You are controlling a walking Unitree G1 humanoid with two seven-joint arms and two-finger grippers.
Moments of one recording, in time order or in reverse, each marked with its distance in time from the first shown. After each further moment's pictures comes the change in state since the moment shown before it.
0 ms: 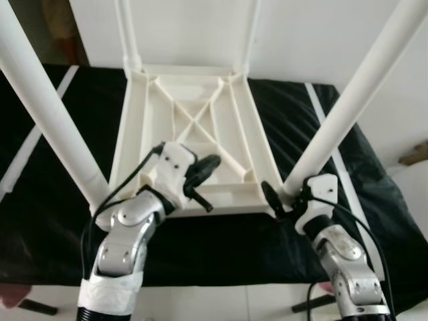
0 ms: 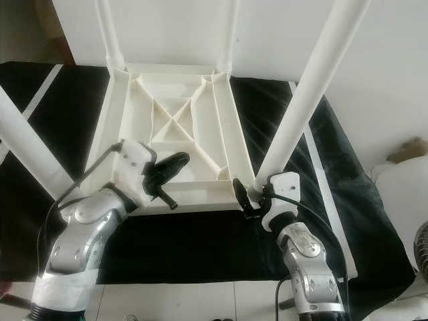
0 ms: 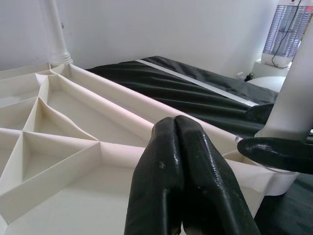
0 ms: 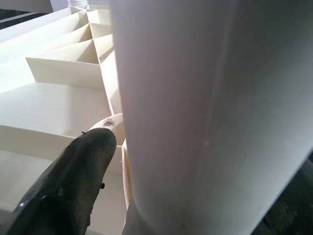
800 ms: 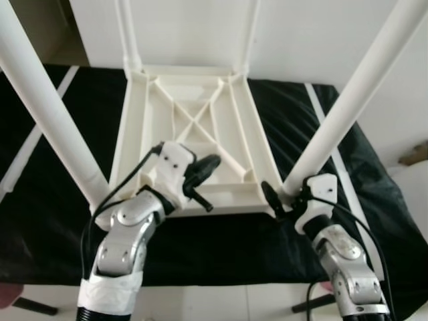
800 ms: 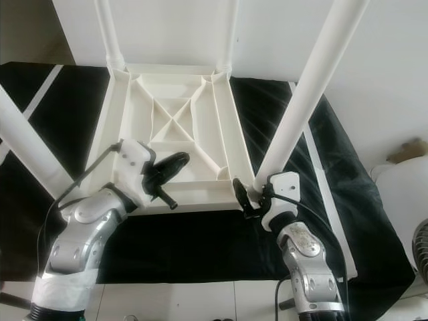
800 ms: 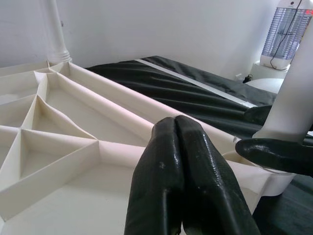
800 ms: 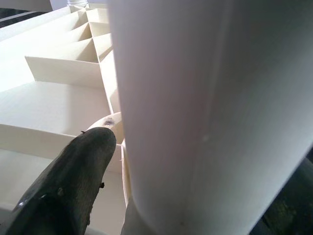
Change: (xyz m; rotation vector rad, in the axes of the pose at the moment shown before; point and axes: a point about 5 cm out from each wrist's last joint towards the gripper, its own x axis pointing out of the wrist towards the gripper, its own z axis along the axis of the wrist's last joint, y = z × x) left arm 0.000 0.000 0.000 -0.019 0.001 -0.002; right arm 0.000 0.000 -0.001 0.001 0.002 -0.001
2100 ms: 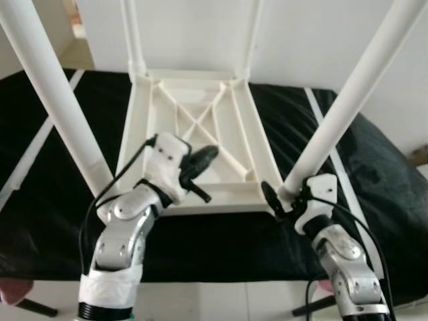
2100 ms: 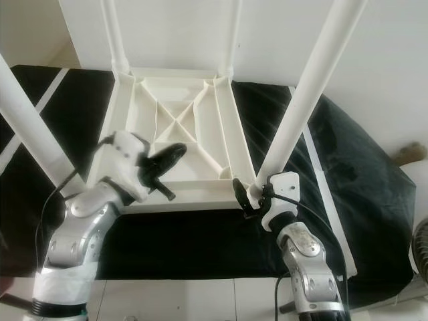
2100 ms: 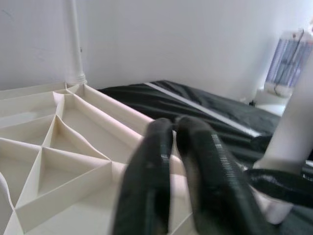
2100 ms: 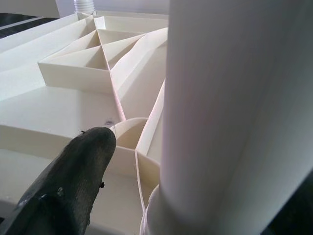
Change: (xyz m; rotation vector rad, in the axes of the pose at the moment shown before) left arm 0.001 0.010 0.012 -0.044 -0.088 0.045; right arm 0.002 0.000 0.002 -0.002 -0.007 0.004
